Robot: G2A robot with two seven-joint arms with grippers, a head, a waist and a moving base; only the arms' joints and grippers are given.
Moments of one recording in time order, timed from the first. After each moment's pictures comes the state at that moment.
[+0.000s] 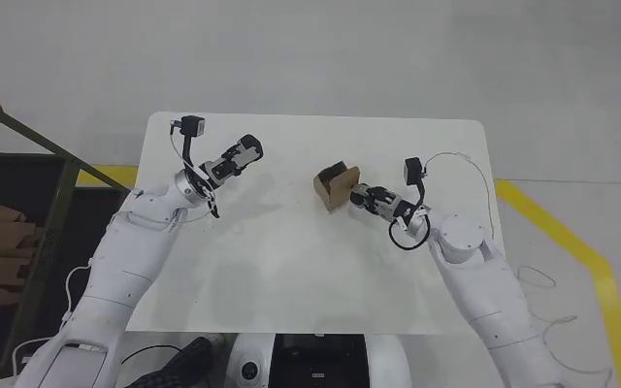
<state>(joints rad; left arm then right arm) 1.09 -1.02 -1.25 -1.28 -0.24 -0.80 -0.66 -1.16 -1.23 1.17 -1.37 0.23 0.02 0.68</state>
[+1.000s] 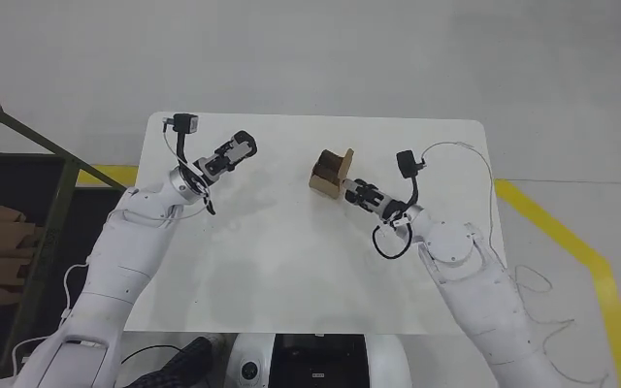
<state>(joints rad) 1.07 -1.03 -1.27 -1.23 -0.28 -0.82 -0.69 -1.27 -1.22 1.14 -1.69 -0.10 0.13 0.55</state>
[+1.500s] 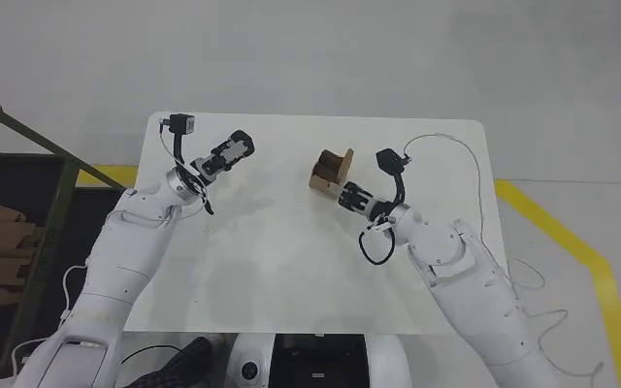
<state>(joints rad) 1.07 -1.03 -1.28 -1.22 -0.30 -0.83 -0.70 -1.19 -1.23 1.05 -1.71 -0.28 0.24 0.56</state>
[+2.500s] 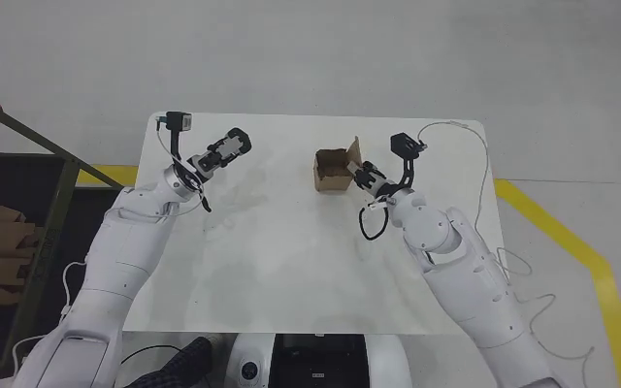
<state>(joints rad) 1.04 -1.03 -1.28 -1.16 -0.35 -0.84 -0.74 -1.11 -1.26 1.04 -1.59 -0.35 0.31 0.41</state>
